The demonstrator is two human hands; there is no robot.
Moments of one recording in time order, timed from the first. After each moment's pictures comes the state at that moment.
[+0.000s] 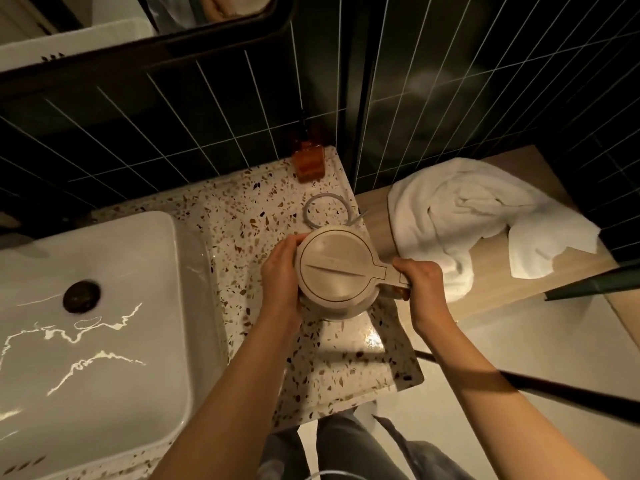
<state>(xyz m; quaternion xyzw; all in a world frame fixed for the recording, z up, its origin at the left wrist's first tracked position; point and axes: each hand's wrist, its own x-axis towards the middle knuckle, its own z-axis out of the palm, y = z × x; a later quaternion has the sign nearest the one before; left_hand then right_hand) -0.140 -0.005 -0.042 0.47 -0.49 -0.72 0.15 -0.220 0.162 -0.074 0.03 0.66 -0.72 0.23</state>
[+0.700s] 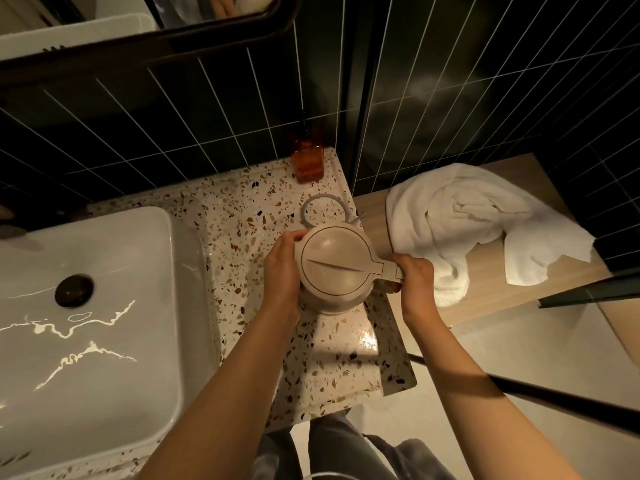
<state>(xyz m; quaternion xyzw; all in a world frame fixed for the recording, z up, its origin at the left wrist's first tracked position) -0.148 -0.005 -0.056 0.46 -0.53 -0.70 0.15 -0.229 0.155 -0.080 0.04 0.69 -0.69 0.21</state>
